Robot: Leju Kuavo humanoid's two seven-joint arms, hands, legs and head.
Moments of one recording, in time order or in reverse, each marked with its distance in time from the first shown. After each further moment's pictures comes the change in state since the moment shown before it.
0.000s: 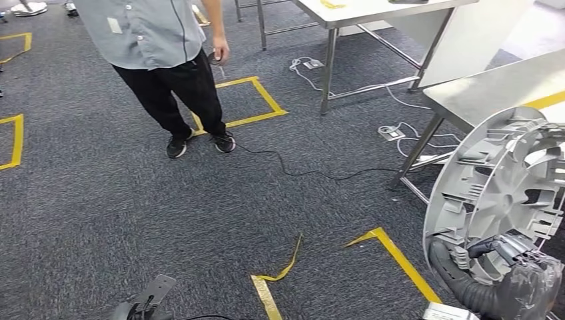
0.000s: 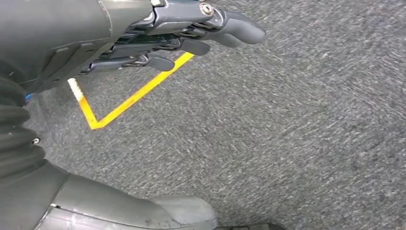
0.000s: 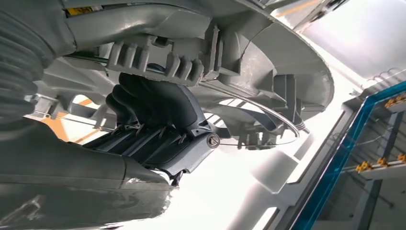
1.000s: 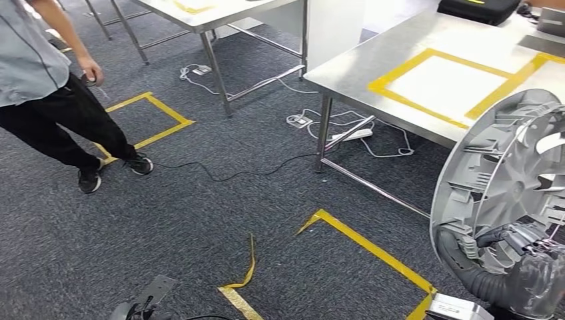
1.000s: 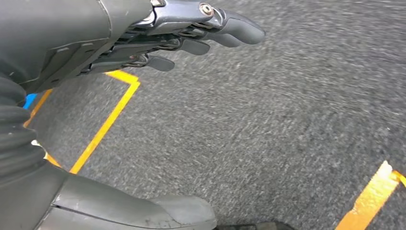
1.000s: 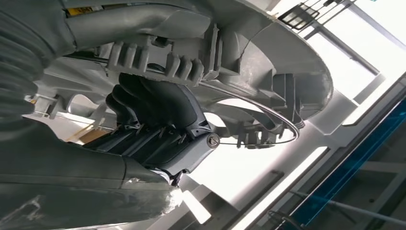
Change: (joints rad) left arm -0.001 0.005 -0.001 0.000 -0.012 -0.011 0.004; right arm -0.074 -0.064 -0.003 0.003 -0.003 0.000 0.017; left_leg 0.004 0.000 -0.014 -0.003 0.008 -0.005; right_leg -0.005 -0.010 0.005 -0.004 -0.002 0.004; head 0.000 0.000
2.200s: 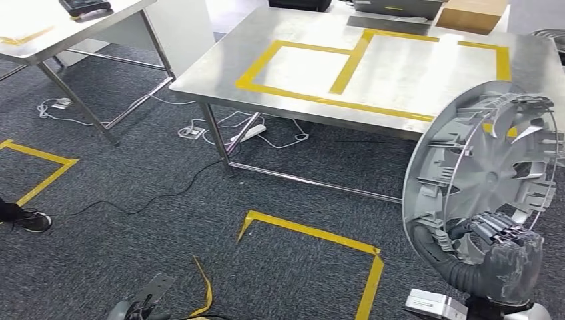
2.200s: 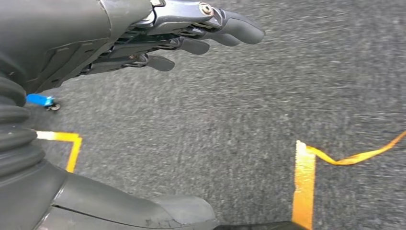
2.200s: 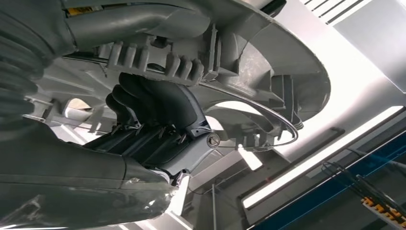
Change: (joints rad) left arm -0.007 0.000 -0.002 0.000 -0.008 -0.011 0.006; right arm -0.081 -0.054 0.110 0.042 0.019 0.013 0.041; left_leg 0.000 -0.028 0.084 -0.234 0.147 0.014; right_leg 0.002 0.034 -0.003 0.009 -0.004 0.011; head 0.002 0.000
